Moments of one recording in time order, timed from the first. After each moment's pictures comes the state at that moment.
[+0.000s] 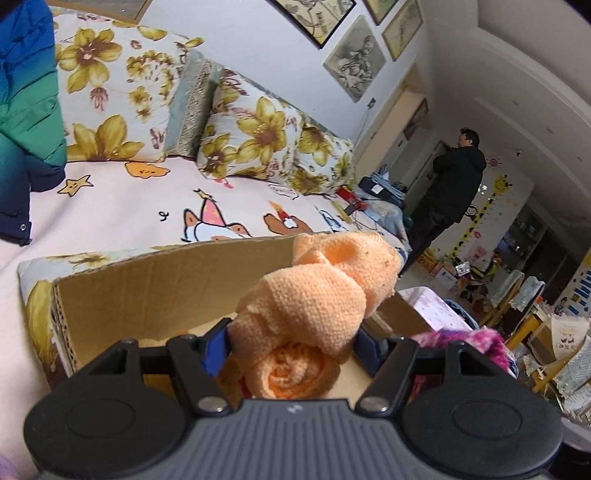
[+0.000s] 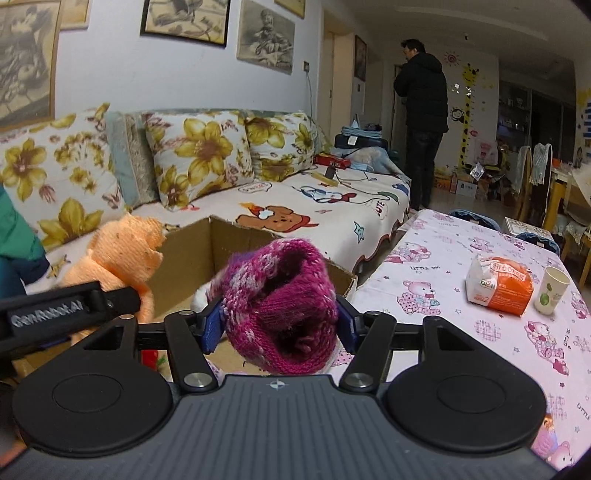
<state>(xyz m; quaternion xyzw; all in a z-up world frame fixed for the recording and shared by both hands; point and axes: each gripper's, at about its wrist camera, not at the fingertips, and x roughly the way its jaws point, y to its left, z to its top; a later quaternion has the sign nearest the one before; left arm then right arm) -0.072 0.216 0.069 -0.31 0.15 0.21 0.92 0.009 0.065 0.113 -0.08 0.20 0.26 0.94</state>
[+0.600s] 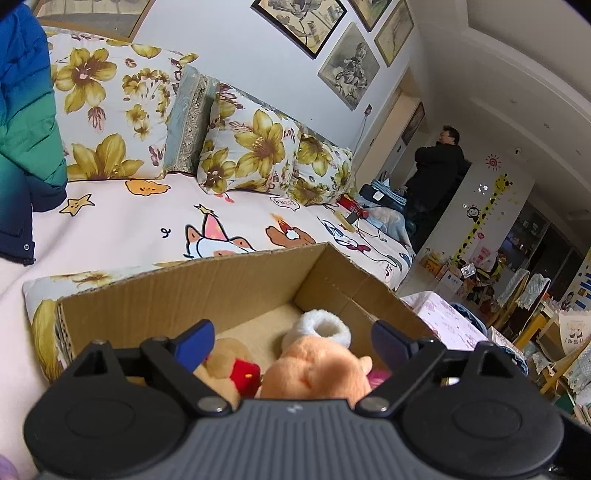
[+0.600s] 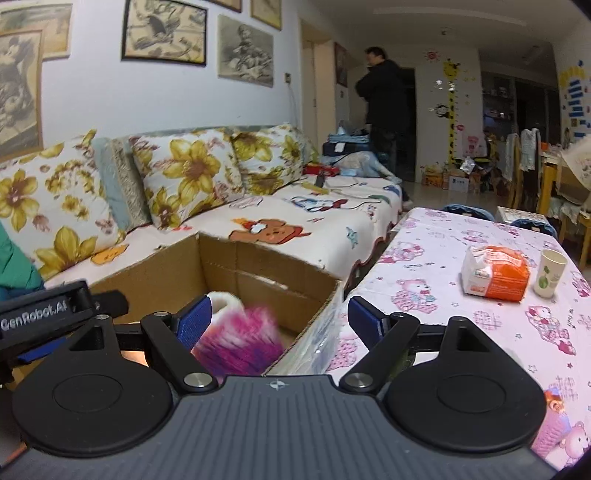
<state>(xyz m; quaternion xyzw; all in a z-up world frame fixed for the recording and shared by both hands) -0.072 0.211 0.075 -0.28 0.13 0.22 0.93 -0.006 0.042 0.123 -0.01 0.18 0.24 0.95</state>
